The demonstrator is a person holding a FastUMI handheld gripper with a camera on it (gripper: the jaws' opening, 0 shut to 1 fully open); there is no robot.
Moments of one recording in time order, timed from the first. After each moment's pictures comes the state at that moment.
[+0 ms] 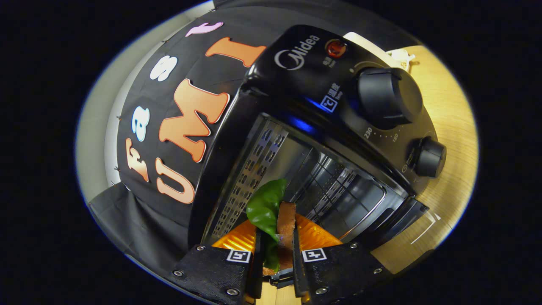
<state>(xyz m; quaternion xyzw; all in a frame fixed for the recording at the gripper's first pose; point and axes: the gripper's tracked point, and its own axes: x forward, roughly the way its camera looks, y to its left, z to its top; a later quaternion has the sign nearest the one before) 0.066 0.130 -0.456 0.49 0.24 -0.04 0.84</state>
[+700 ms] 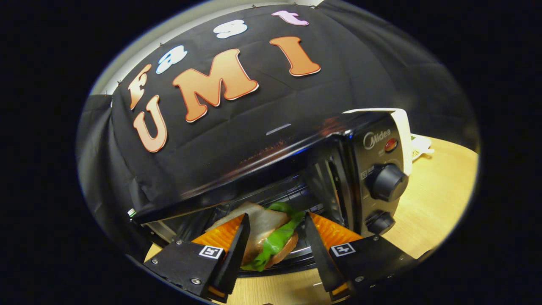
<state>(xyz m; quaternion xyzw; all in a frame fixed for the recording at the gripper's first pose) 0.045 0.094 -0.436 0.21 0.26 -0.06 0.94</state>
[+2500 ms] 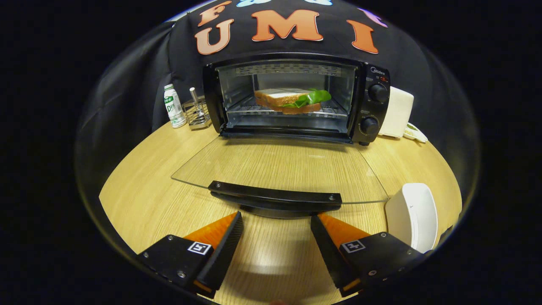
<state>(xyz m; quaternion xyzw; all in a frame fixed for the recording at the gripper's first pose) -0.177 0.147 -0.481 0.01 0.46 0.07 0.89</state>
